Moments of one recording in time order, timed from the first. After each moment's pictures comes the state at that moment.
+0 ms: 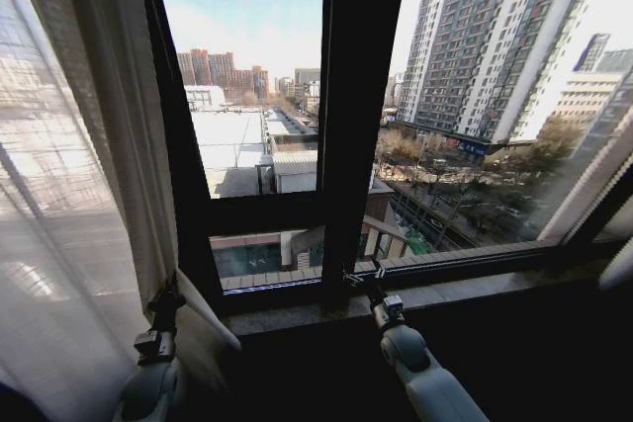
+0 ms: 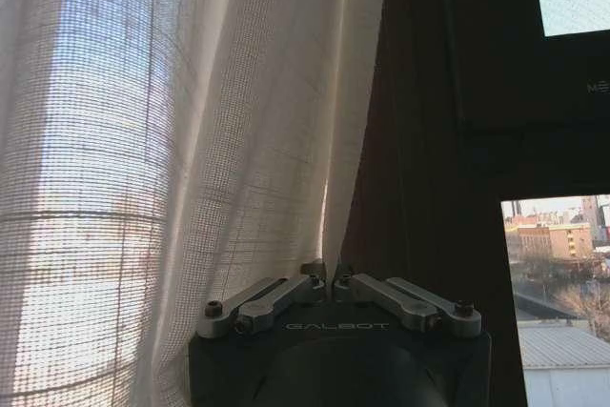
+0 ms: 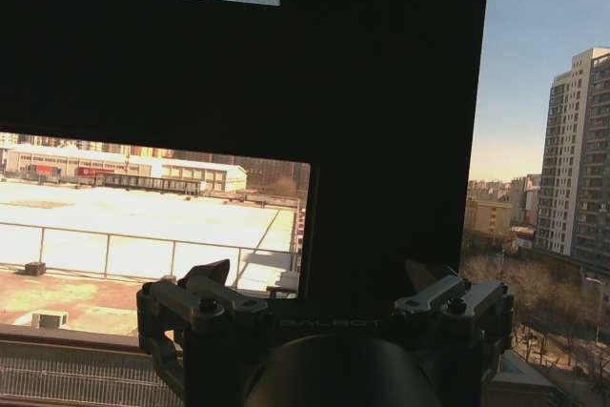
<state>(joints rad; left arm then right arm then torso) 1.31 -1.32 -0.73 -1.70 -0.19 -0.25 -0.10 -1.08 1.20 0.25 1.65 0.25 0.08 0.13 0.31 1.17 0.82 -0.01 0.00</state>
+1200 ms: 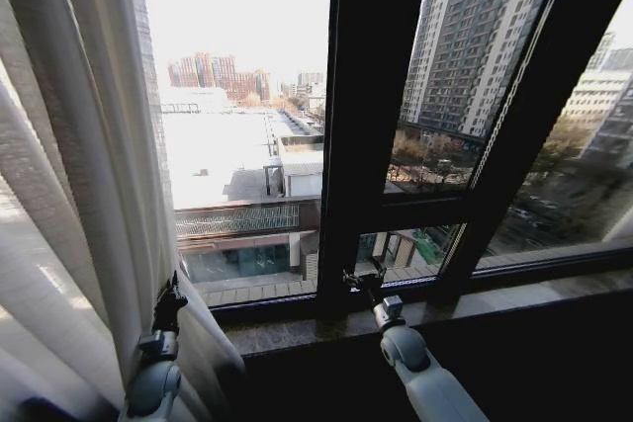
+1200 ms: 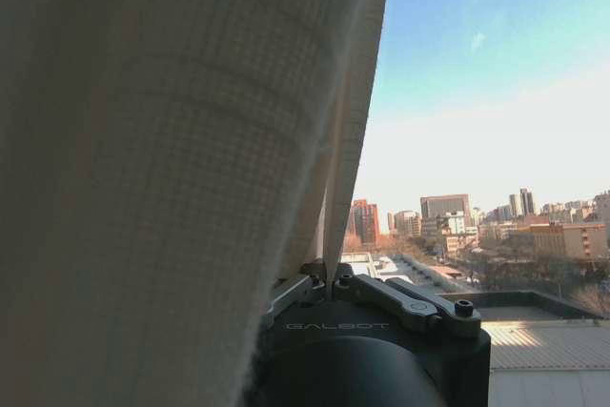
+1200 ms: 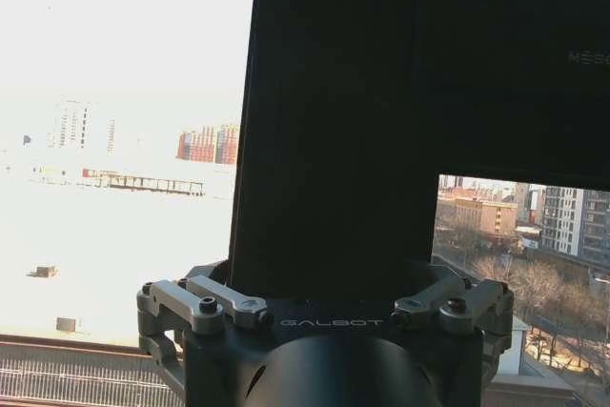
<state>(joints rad) 1.29 -1.34 -0.73 -1.67 -0.17 -0.25 -0.11 -1.08 1.20 0.25 1.65 0.25 0.08 0.13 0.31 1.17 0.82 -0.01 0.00</state>
